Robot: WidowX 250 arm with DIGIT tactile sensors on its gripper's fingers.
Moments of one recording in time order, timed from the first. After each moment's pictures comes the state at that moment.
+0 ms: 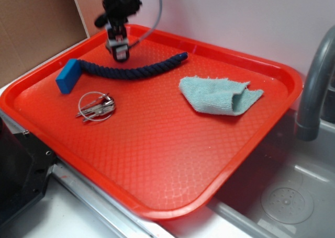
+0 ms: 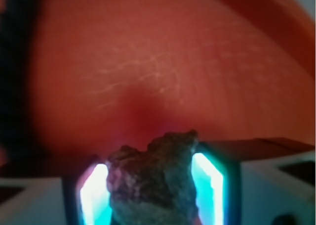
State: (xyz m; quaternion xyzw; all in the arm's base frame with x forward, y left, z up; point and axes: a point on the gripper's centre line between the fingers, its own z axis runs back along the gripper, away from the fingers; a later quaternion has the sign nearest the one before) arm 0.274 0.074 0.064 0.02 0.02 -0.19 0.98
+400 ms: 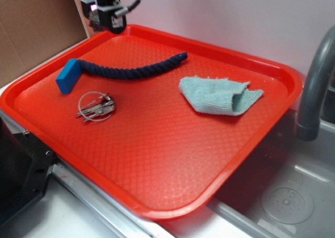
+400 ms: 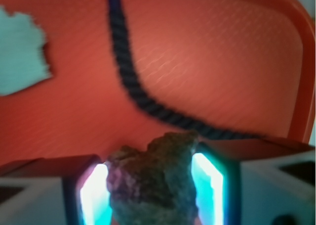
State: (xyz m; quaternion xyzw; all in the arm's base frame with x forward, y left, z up) arm 0.232 0.024 0.128 -0.03 0.06 -0.05 1.00
